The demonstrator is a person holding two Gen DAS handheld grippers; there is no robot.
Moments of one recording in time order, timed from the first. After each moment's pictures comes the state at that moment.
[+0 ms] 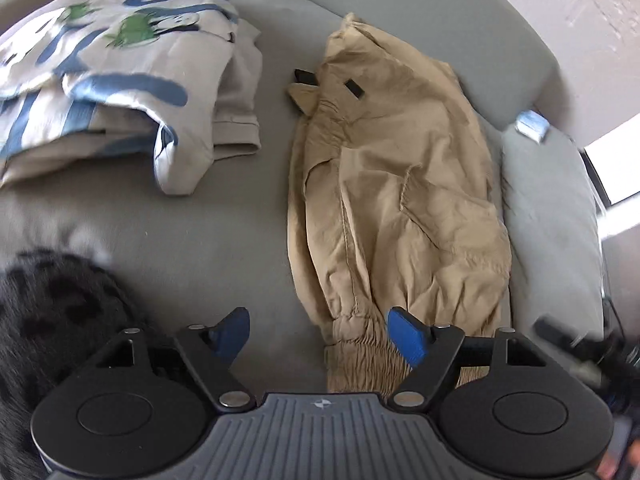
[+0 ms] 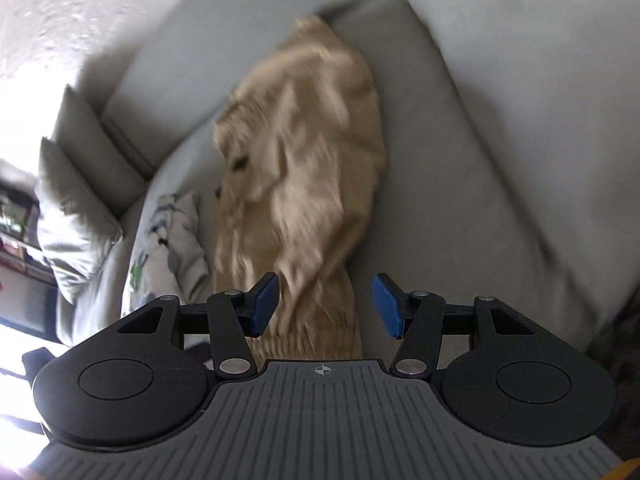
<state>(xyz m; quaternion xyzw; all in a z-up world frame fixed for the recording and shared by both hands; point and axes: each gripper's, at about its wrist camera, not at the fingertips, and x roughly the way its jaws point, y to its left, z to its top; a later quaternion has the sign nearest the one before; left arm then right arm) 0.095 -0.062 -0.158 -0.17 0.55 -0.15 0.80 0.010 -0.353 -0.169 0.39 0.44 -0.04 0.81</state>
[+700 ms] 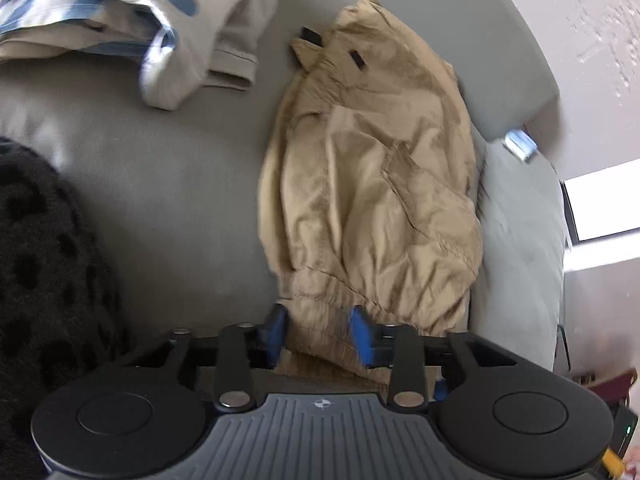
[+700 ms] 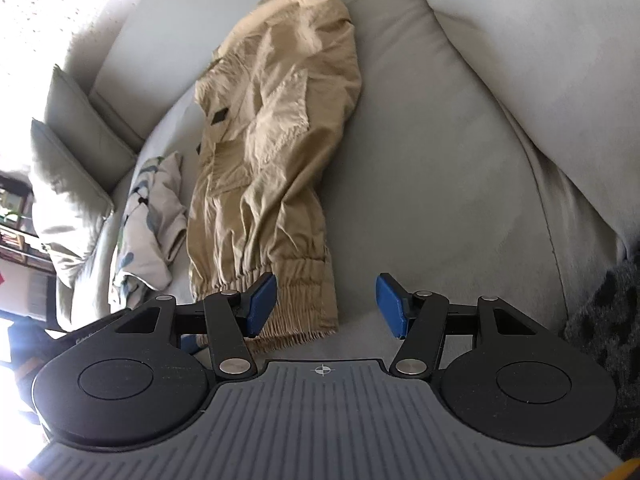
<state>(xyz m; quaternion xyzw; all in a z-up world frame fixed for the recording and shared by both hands) 0.081 -0.061 -0.178 -0.27 0.57 -0.16 0.76 -0.018 -0.342 -0.200 0.40 0.46 -0.03 0.79</state>
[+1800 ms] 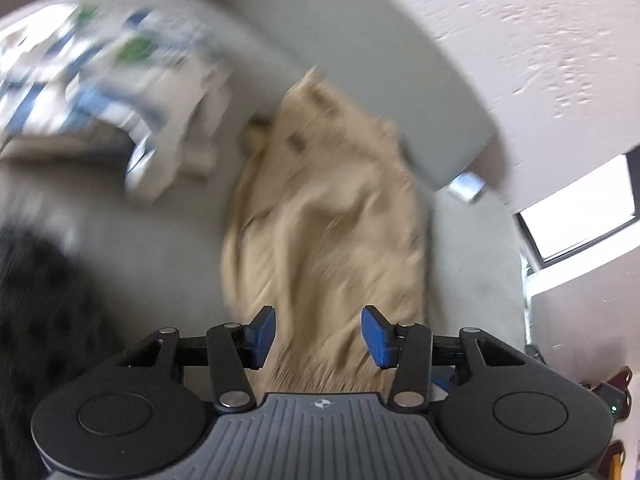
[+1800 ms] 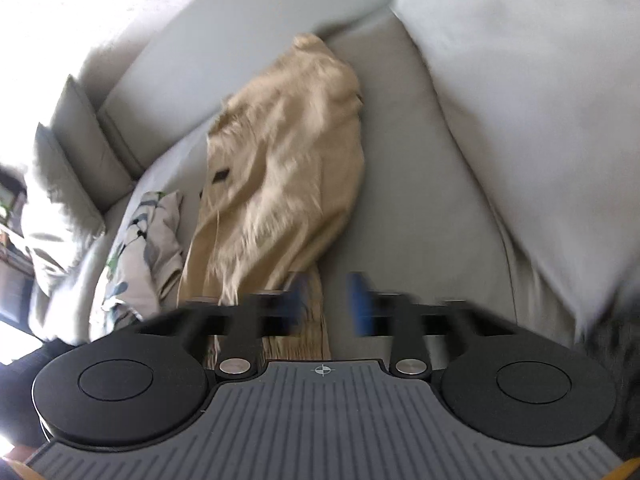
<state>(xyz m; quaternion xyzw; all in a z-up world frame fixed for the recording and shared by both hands) 0.073 -0.063 -0.121 -0.26 0.46 -0.20 0.83 -0.015 -0.346 -0.163 0.32 0.40 -0.06 0.86</state>
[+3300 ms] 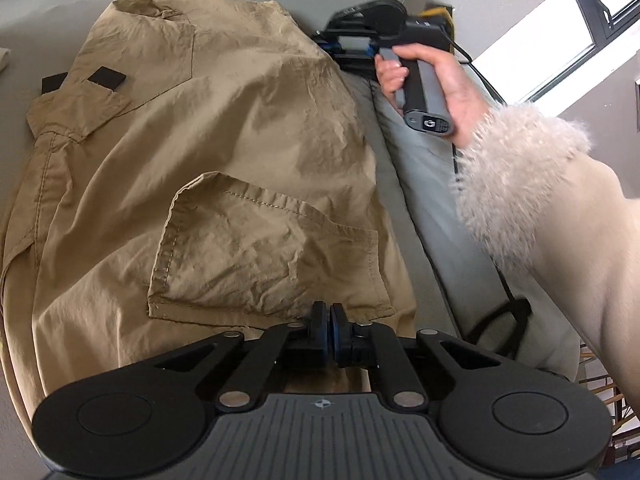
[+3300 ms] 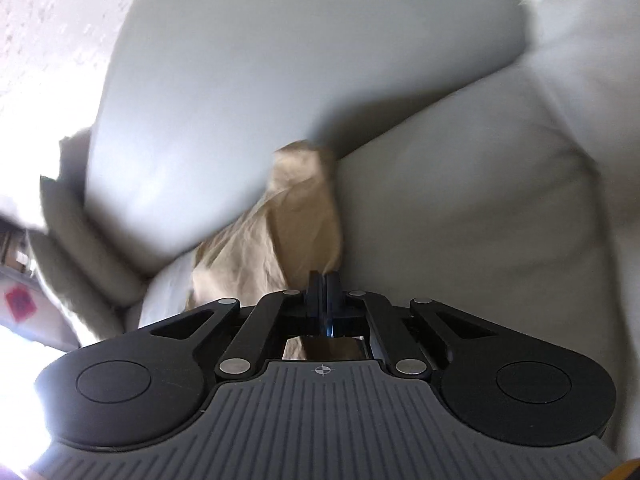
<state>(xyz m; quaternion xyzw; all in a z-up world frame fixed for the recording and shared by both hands) 0.175 -0.197 -0.199 -0.10 0.52 -0.36 0.77 0.363 -0.520 -0.249 0.39 0.39 0.04 0.83</state>
